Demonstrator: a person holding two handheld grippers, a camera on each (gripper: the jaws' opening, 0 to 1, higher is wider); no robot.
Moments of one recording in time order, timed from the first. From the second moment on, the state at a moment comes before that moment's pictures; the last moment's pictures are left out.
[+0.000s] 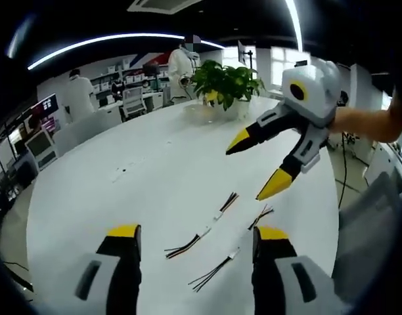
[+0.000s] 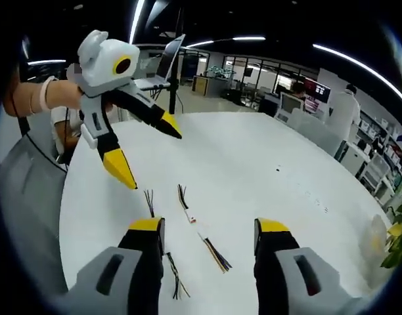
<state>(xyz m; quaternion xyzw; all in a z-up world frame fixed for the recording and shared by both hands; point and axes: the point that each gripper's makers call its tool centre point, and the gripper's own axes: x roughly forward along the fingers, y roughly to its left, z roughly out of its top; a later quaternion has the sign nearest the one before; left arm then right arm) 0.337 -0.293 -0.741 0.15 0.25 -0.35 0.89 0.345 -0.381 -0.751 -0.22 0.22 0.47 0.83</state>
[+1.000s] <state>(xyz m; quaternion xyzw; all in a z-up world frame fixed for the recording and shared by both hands) 0.350 -0.295 -0.765 0.17 0.24 -0.42 0.86 0.347 -0.371 -0.777 -0.21 0.19 0.53 0.80</state>
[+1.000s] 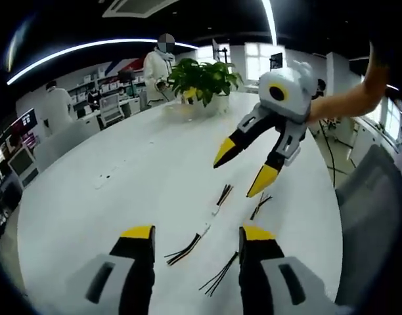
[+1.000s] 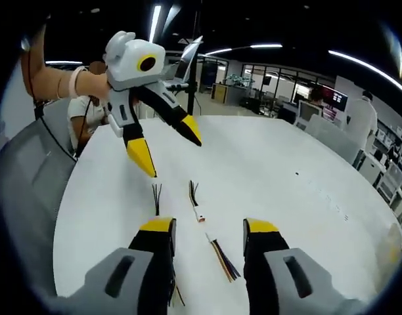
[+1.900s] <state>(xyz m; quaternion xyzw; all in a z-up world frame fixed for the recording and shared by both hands) 0.358 -0.306 -0.810 0.19 0.22 -0.51 0.81 0.355 -0.373 -0.817 -0.20 0.20 0.58 0.76</state>
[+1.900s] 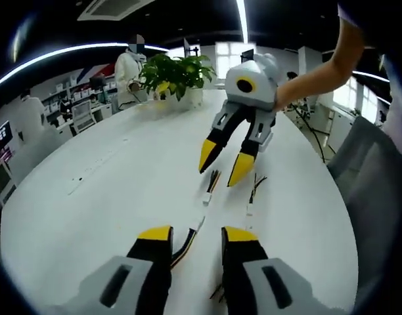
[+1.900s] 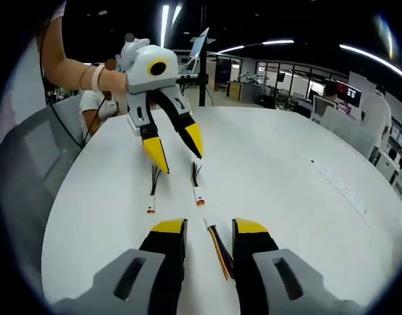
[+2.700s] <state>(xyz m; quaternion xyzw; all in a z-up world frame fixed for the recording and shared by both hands) 0.364 -0.322 -0.829 0.15 0.21 -0.55 0.80 0.360 -0.372 -0.835 -0.19 0.21 0.60 0.75</state>
